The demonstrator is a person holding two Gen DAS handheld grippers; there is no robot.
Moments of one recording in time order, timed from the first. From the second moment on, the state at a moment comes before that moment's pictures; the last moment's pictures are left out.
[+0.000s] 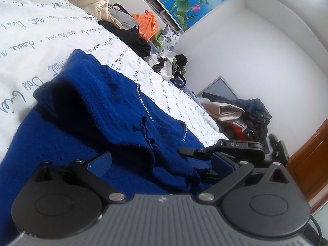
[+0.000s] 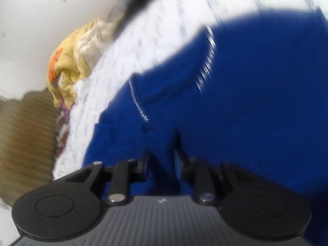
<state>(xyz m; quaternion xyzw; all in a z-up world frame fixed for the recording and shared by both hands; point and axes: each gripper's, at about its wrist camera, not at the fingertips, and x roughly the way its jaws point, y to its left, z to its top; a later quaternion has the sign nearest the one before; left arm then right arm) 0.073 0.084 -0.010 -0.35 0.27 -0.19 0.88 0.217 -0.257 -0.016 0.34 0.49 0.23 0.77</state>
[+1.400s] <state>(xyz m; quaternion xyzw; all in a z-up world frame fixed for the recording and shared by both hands) 0.178 0.083 0.000 -0.20 0.29 -0.12 0.93 0.159 -0.252 0.012 -0.11 0.30 0.14 0.94</state>
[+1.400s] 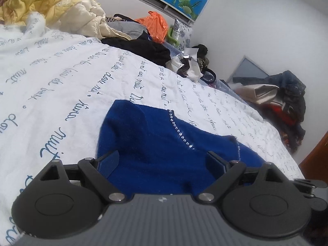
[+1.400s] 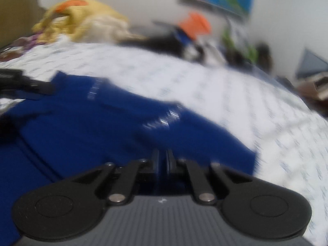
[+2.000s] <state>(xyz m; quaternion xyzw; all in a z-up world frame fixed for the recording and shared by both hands) 0.222 0.029 0.007 0.00 0.34 -0.07 0.94 0.212 -0.294 -0.011 0.00 0.33 0.05 0.94</state>
